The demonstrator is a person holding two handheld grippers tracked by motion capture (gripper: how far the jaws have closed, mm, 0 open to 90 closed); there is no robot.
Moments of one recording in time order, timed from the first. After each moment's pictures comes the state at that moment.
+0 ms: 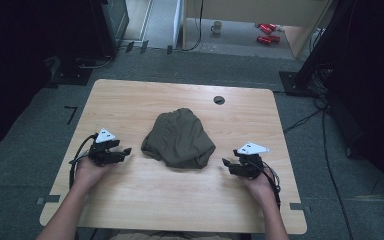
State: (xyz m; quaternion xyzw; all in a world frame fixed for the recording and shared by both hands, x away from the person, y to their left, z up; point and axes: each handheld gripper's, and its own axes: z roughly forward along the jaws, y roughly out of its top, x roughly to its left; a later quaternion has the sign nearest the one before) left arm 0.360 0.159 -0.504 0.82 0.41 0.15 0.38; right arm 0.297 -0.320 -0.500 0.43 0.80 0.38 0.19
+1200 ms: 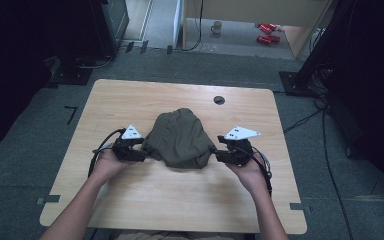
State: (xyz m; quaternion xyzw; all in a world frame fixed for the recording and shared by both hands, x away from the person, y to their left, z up) left arm 0.372 0.098 -0.496 0.86 0.32 0.11 0.38; right arm 0.308 -0.270 -0.428 0.38 0.81 0.42 0.18
